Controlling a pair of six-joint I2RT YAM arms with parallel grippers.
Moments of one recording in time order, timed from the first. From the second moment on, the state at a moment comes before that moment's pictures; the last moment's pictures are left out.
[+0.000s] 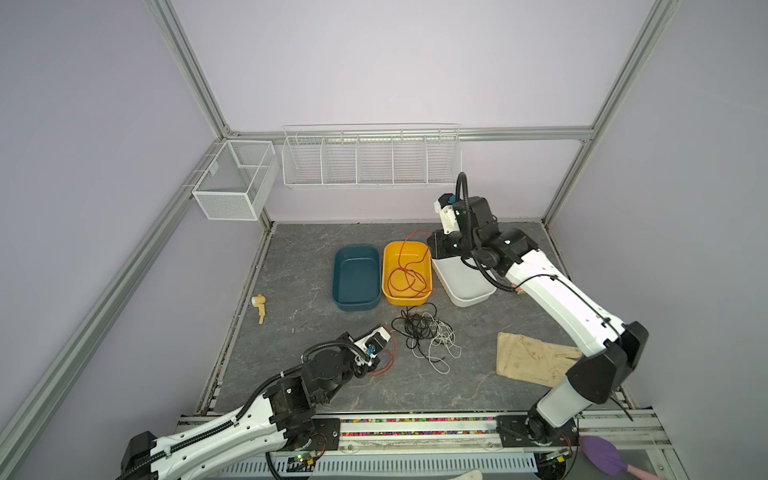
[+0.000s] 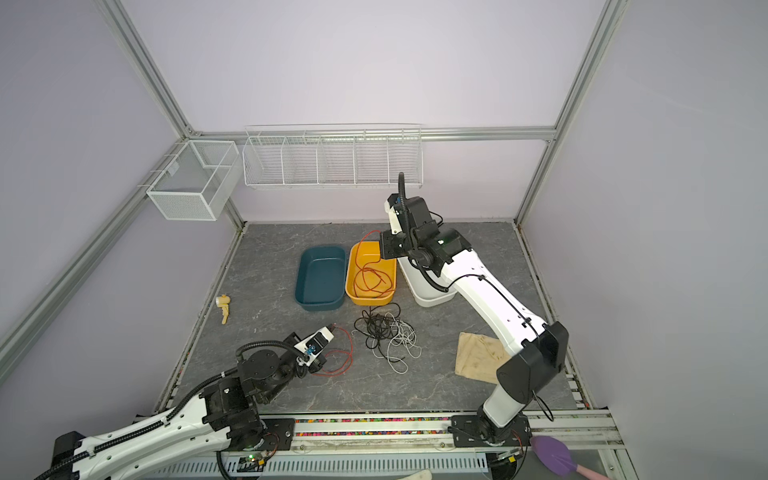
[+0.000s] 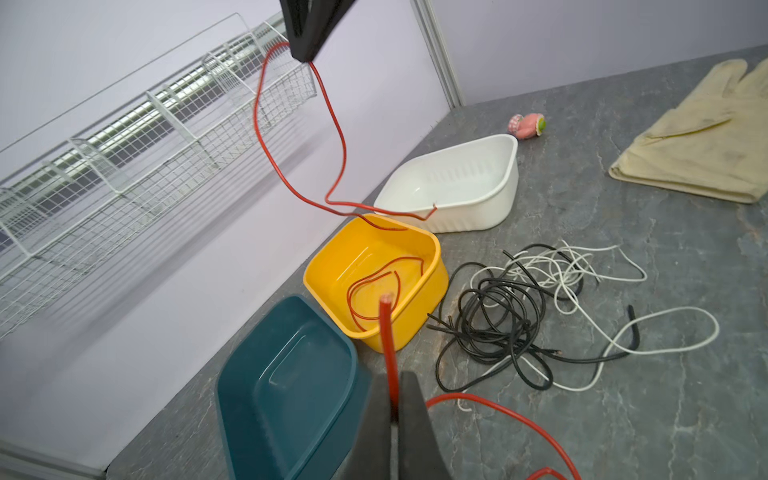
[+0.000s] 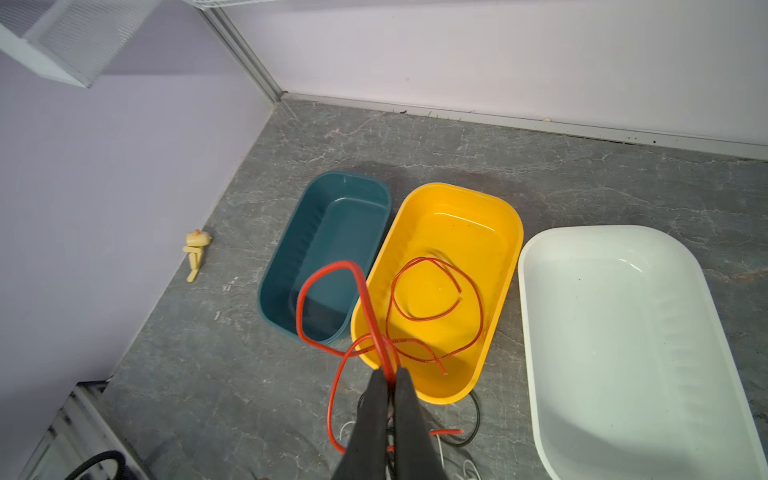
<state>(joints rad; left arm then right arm) -1.12 0.52 0.30 0.09 -0.42 0.44 0.62 1.69 1.77 -0.74 -0.04 0.33</state>
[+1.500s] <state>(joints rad) -1.09 0.71 0.30 0.15 -0.41 0.39 0.62 2.15 1.82 -0.68 0.02 0.36</state>
